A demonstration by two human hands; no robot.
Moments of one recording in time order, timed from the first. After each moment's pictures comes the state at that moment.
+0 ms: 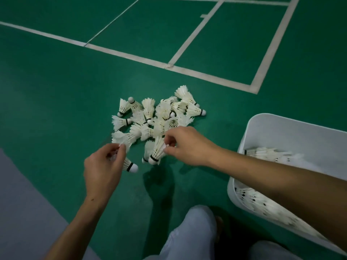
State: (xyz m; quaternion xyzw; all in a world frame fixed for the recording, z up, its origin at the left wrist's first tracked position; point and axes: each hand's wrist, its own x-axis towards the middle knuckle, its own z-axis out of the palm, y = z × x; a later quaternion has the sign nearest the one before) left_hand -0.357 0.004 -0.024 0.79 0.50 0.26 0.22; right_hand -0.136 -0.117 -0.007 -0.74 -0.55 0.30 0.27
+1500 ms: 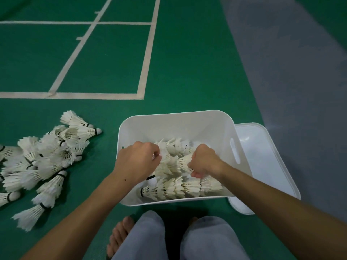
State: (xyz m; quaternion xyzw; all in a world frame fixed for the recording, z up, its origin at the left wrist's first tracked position) left_hand -0.105 -0.211 -0.025 0.99 0.07 -0.07 0.10; right_hand -0.017 -0.407 -0.085 -0.91 0.00 0.36 0.21
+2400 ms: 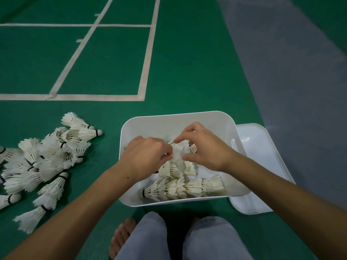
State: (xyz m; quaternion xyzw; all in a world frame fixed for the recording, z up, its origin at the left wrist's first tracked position) left_hand -0.096 -0.212 0.001 0.99 -0.12 -0.05 0.06; right_hand -0.024 -0.416 -0.005 -0.90 -0.32 0.19 0.23
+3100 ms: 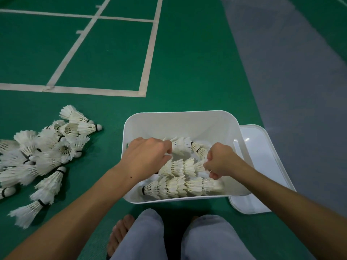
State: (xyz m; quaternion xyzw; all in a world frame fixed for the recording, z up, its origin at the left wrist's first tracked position) left_hand -0.102 -0.207 -0.017 0.99 -0.09 -0.05 0.07; right_hand -0.021 -0.440 -0.052 -0.93 -0.05 0.32 0.17
